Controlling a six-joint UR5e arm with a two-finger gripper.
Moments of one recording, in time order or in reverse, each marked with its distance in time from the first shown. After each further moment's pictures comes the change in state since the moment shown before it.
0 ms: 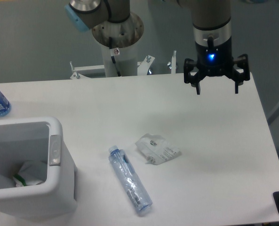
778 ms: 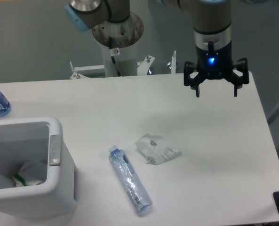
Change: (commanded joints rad) arm -0.023 -0.035 -0.015 0.020 -0.009 -0.008
